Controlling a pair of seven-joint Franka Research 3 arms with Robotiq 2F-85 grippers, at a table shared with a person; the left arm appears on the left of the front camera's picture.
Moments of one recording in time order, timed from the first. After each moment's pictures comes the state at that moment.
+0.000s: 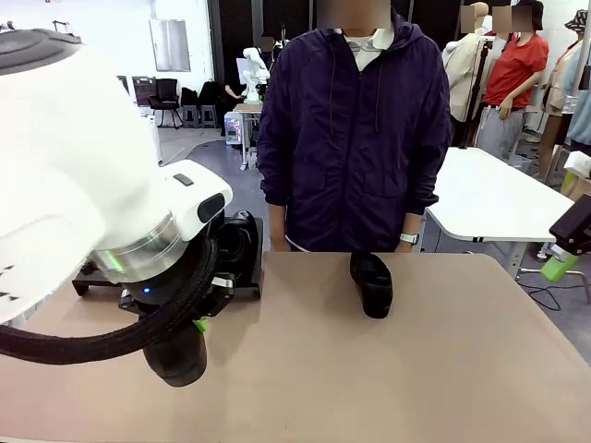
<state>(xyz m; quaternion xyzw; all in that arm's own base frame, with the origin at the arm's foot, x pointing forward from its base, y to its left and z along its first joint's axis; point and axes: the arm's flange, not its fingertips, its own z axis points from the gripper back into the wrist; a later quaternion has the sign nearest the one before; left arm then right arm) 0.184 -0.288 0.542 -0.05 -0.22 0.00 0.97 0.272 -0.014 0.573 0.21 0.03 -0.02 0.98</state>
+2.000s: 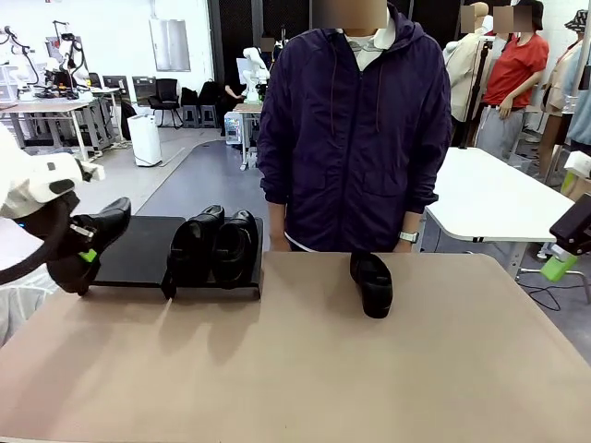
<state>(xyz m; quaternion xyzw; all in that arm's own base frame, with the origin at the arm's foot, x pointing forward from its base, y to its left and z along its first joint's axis) 0.430 -0.003 0.480 -0.01 -0.25 -0.14 0.96 0.272 -0.014 0.573 0.21 0.03 -0.02 0.98</state>
